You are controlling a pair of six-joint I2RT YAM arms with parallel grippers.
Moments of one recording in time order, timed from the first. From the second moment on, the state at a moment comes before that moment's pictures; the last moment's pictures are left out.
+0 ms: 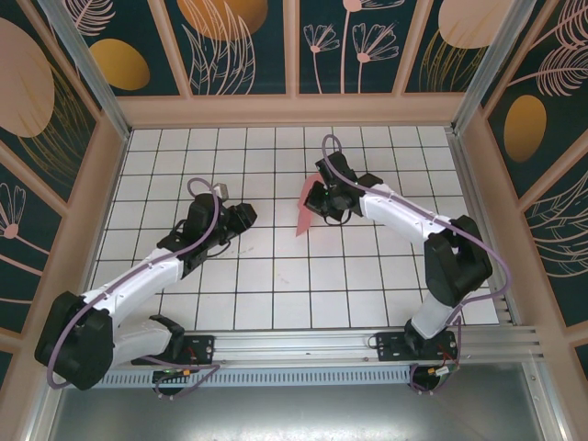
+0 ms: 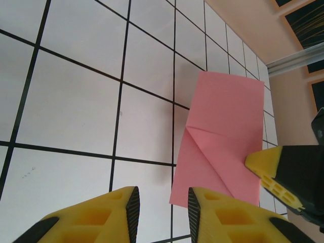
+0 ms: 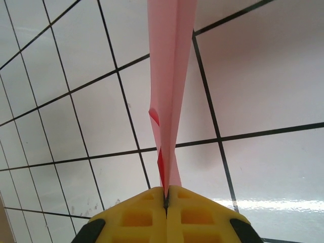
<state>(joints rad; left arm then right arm) -0.50 1.18 0.63 0.01 0.11 -0.93 0.62 1.69 1.28 -0.56 -0.14 0.96</state>
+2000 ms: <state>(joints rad) -0.49 1.18 0.61 -0.03 0.13 -0.90 0.71 1.74 0.85 -0.12 -0.23 0.94</state>
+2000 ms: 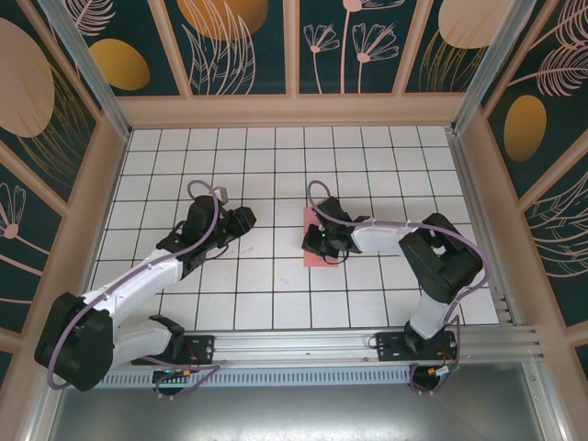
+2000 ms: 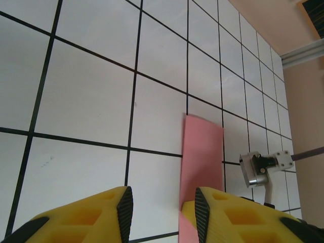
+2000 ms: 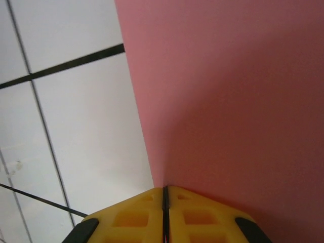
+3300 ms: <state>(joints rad) -0.55 1.90 1.05 0.01 0.36 -0.84 0.56 1.51 0.58 0.06 -0.34 1.00</state>
